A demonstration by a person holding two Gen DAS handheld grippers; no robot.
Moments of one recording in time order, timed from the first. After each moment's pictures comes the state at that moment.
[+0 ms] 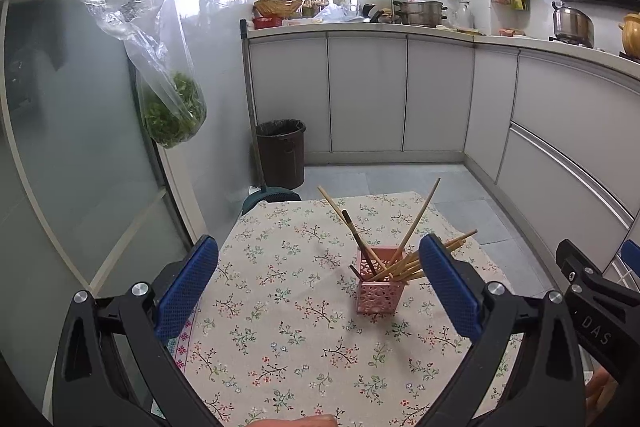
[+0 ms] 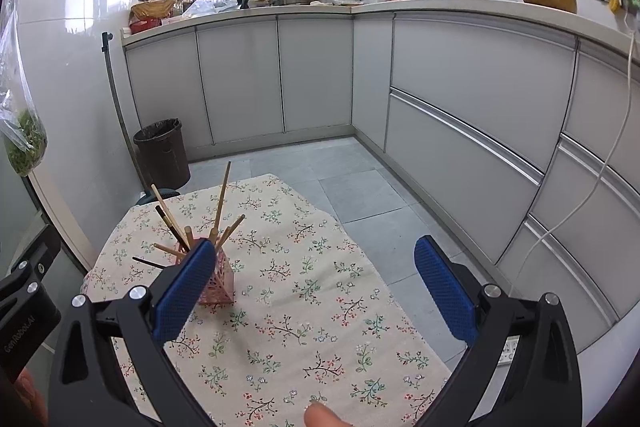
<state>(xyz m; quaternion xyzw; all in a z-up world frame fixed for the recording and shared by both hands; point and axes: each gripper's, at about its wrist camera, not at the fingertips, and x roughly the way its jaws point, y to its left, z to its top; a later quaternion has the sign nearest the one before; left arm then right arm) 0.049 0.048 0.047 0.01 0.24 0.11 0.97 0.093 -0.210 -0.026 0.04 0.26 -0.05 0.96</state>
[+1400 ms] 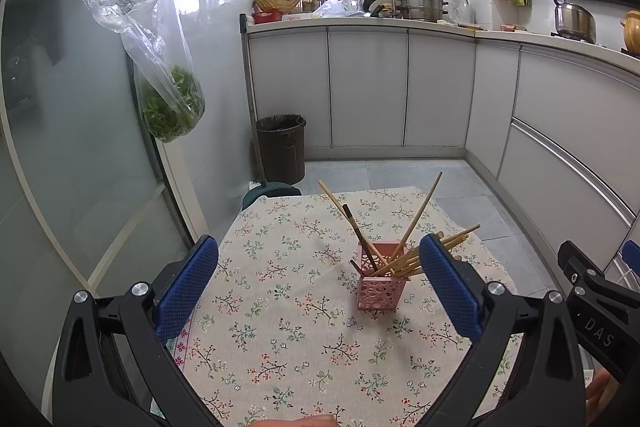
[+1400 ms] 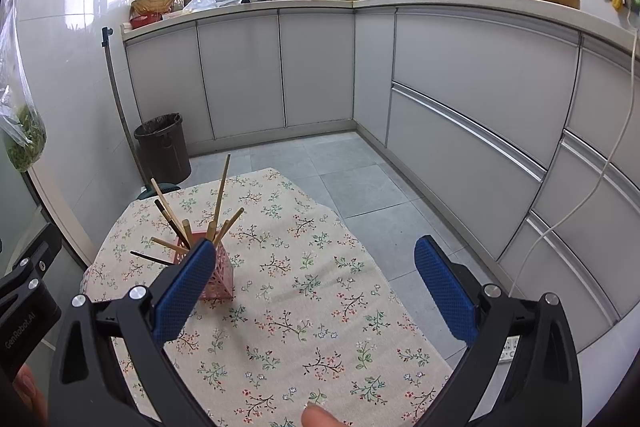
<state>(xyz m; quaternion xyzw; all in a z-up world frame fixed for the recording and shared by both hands) 0.052 0.047 0.043 0.01 0.24 0.11 0.96 0.095 -0.209 -0.032 0.04 0.27 -0.05 0.96</state>
